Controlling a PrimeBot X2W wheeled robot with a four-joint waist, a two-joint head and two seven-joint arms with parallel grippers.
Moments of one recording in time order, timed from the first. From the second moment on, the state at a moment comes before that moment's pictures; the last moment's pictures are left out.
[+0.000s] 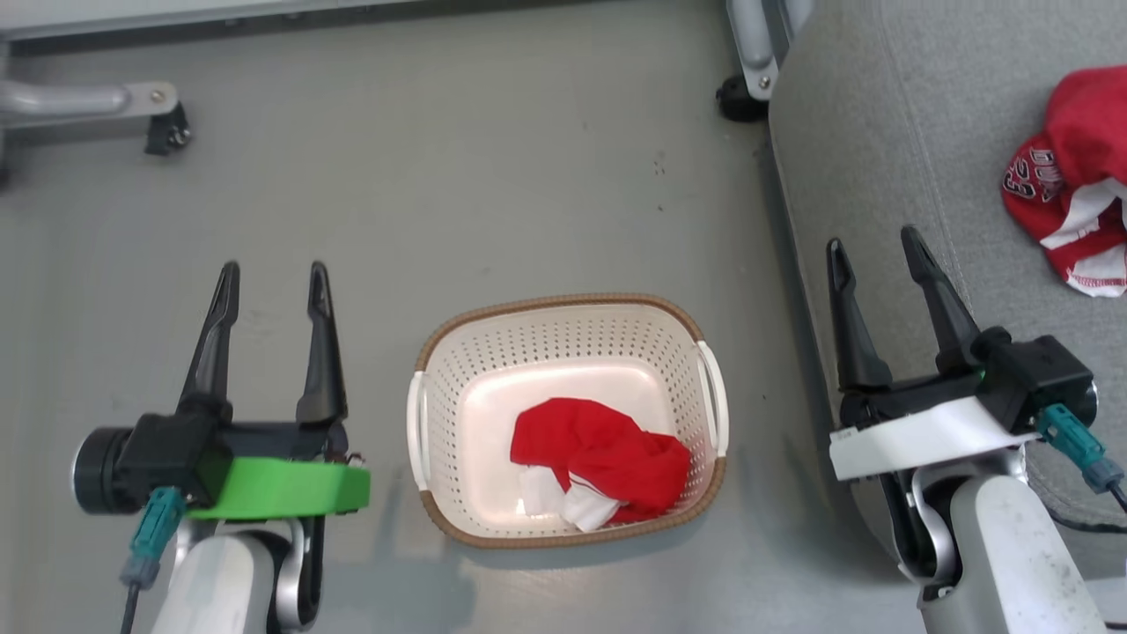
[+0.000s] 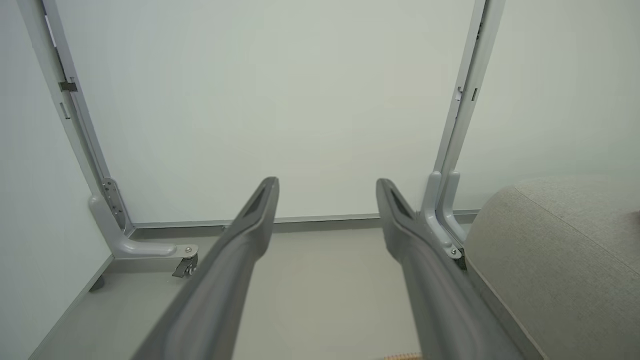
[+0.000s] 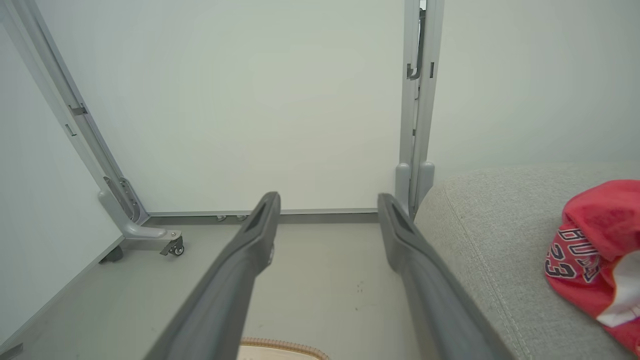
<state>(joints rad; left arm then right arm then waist) -0.20 0.17 -0.21 -0.01 -0.28 0.10 -0.26 -0.20 -0.05 0.05 0.00 0.14 0.13 -0.19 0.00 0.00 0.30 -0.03</state>
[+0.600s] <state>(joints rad) 0.00 0.10 -0.12 0.05 -0.20 0.01 -0.26 -0.03 -0.05 0.07 -0.02 0.16 0.13 -0.14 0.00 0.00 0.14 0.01</state>
